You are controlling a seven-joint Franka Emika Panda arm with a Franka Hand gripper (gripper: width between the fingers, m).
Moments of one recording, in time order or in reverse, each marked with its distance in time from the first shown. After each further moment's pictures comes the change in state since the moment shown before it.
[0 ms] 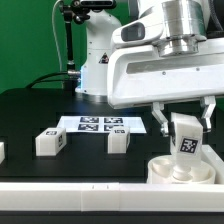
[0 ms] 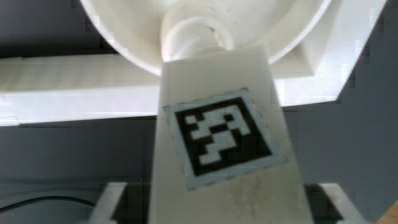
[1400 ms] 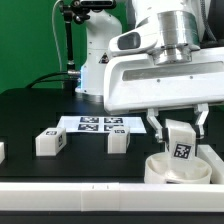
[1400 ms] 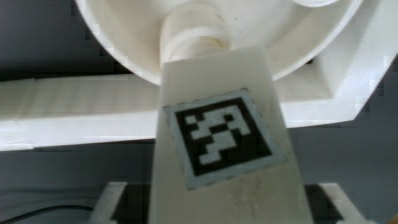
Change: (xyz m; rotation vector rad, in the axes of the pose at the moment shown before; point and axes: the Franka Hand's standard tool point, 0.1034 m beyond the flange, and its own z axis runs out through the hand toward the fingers) arm -0.012 0.006 0.005 -0.016 0.038 0.007
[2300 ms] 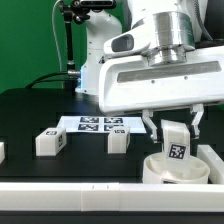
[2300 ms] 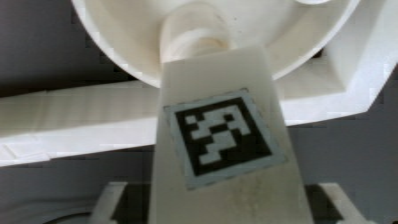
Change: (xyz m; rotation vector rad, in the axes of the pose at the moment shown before) arm -0.001 0.006 0.000 0.000 0.004 0.066
